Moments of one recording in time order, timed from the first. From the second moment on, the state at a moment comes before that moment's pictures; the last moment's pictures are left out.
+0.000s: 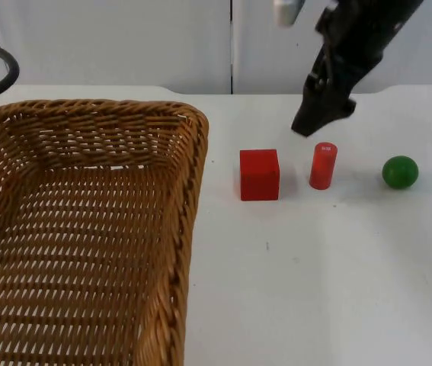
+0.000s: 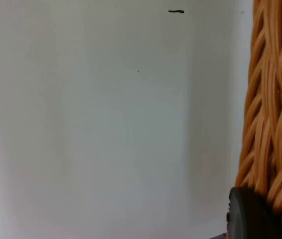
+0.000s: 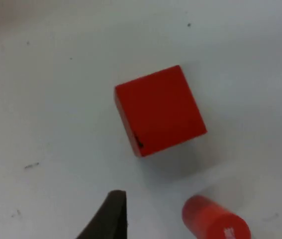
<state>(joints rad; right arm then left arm) 0.42 2.19 -1.84 0.25 0.90 -1.02 0.06 1.40 -0.75 -0.53 1.05 0.36</state>
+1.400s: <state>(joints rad) 0.48 2.45 -1.93 0.34 0.77 -1.16 0.06 1.40 -0.75 -0.56 1.05 0.36</state>
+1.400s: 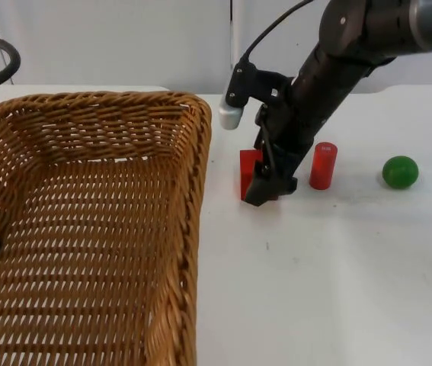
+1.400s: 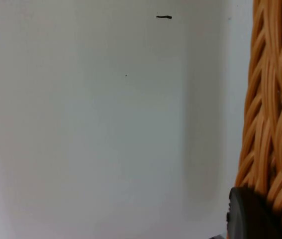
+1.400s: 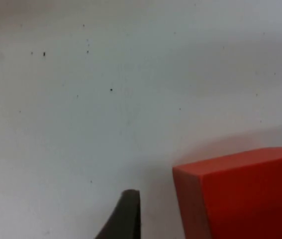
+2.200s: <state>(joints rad) 0.48 2.44 -1.93 0.32 0.77 -1.17 0.06 1.40 -0.75 -0.57 1.05 0.36</state>
